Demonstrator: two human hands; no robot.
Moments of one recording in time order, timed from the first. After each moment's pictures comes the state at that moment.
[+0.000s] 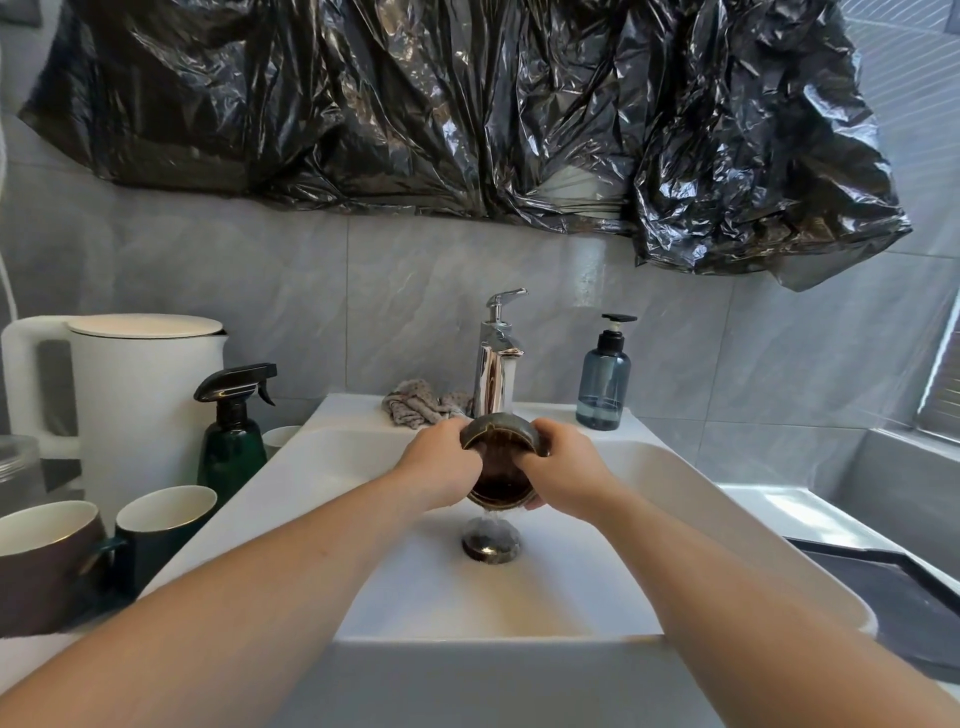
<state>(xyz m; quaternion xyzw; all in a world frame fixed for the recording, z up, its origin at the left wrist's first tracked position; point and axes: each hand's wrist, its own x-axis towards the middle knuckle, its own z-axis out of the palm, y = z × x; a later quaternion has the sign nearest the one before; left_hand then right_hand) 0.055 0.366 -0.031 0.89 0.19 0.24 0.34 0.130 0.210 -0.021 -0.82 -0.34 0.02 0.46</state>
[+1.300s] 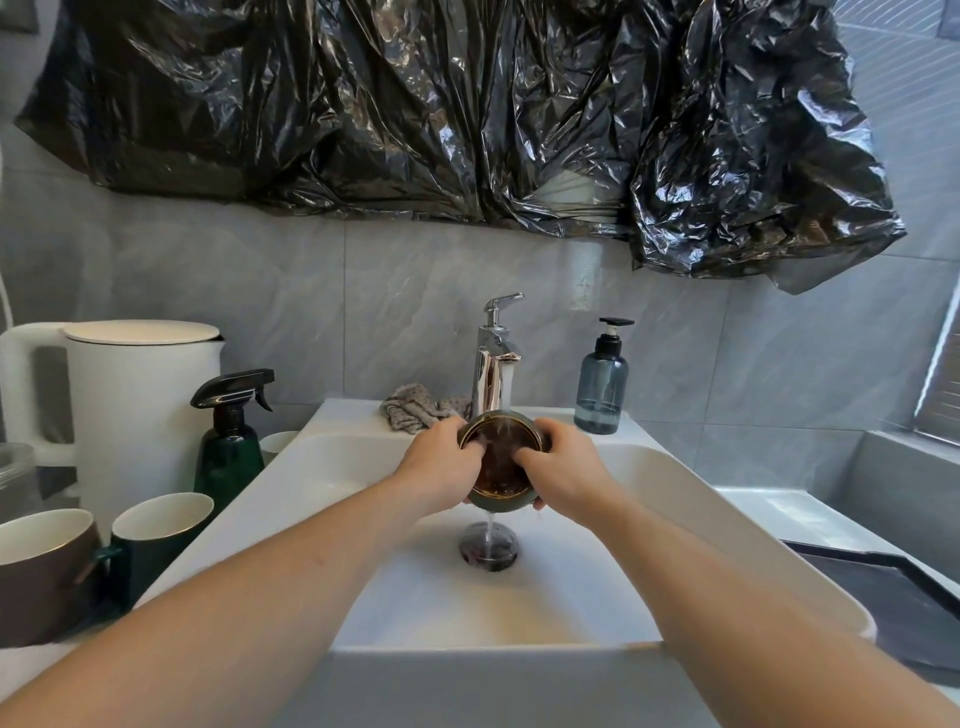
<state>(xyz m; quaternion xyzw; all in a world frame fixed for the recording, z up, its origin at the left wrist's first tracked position) 0.054 0.363 -0.027 0.87 0.18 0.25 0.38 0.128 0.211 -0.019 -0.81 -0.33 -0.01 0.48</state>
